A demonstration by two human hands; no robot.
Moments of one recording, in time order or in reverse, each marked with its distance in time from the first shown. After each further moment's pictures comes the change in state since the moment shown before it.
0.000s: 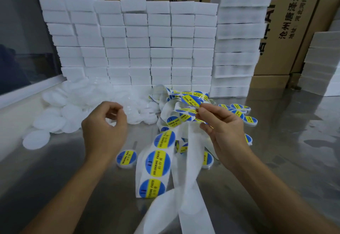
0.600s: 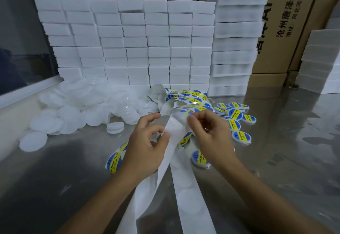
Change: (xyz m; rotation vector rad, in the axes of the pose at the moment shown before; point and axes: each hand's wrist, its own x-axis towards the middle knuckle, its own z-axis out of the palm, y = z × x) left_hand -0.051 0.032 0.031 -0.233 -0.508 -0.037; right_hand -0.006 0.024 0.007 -0.549 -0.001 -0.401
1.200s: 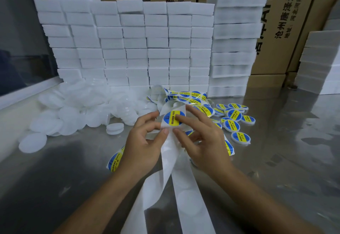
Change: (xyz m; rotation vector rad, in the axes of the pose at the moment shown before) left_hand 0.004 0.008 -0.003 -0.182 0.023 -0.084; right_hand -0.011 0.010 0.006 -0.214 -0.089 -0.359
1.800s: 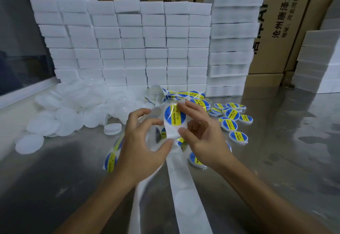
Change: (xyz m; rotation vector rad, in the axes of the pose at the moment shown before) left_hand -0.004 -0.001 -0.004 0.351 0.036 0.244; right_hand 0.011 -0.002 -0.009 0.361 -0.159 0.230
